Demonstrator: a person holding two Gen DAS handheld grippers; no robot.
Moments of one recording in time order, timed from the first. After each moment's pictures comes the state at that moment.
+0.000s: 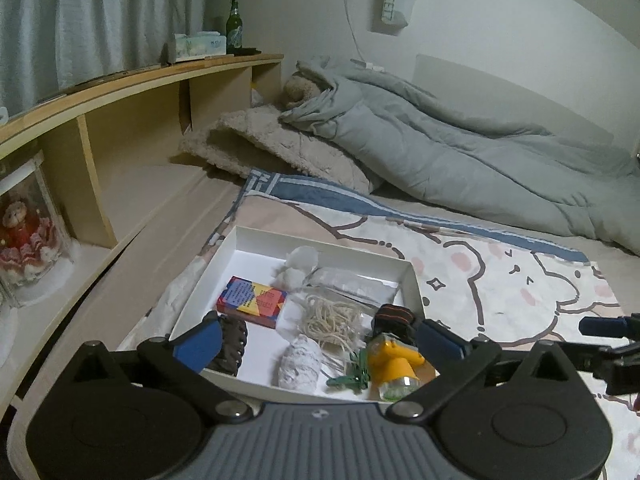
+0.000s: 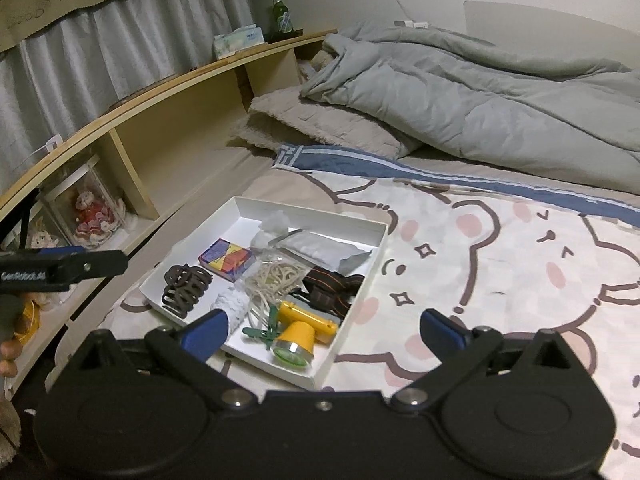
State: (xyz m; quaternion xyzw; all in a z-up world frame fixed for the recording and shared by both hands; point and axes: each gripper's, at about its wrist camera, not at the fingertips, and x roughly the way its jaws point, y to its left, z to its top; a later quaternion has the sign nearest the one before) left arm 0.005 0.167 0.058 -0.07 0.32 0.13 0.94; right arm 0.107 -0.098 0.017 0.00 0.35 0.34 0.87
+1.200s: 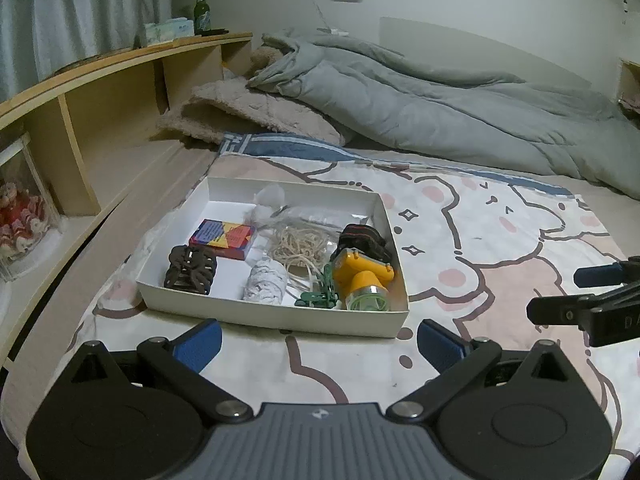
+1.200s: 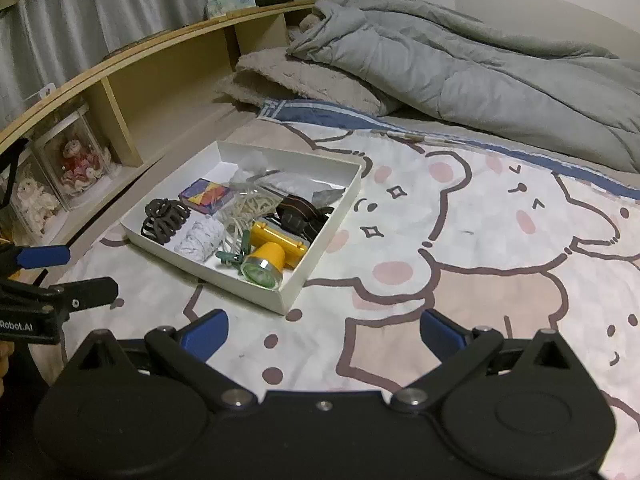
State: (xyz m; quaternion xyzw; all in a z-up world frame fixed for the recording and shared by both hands) left arm -0.036 0.106 0.006 -0.03 0.35 0.11 0.93; right arm 0.071 -0.128 -0.019 -0.05 0.38 0.31 0.87
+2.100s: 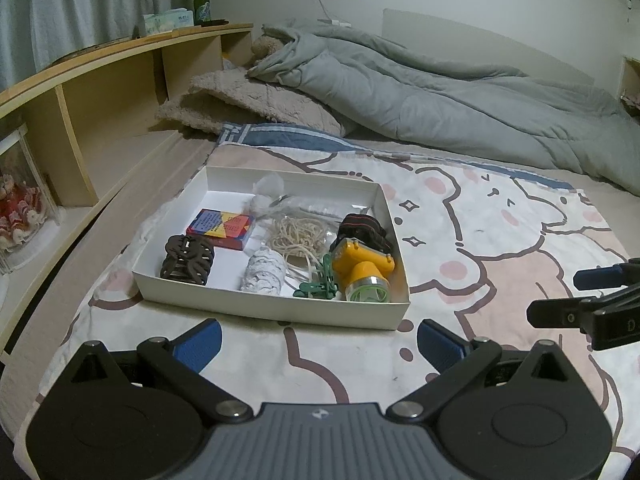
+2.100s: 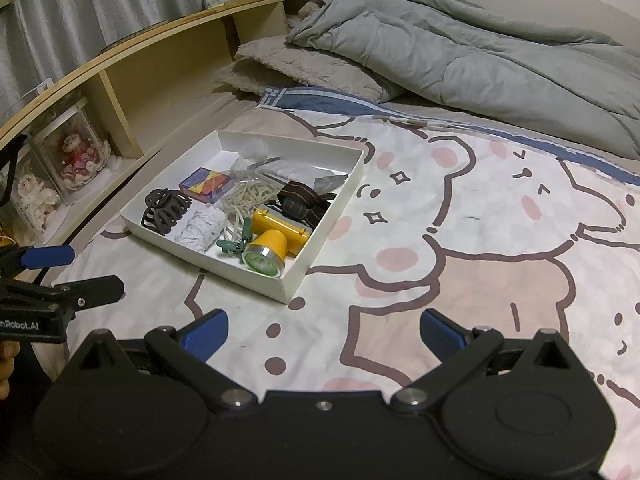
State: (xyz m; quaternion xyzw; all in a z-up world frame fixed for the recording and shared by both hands) left arm -0.032 0.105 0.000 -0.03 0.37 0.11 0.92; right arm 0.072 -0.125 -0.026 -0.04 0.40 0.32 0.86
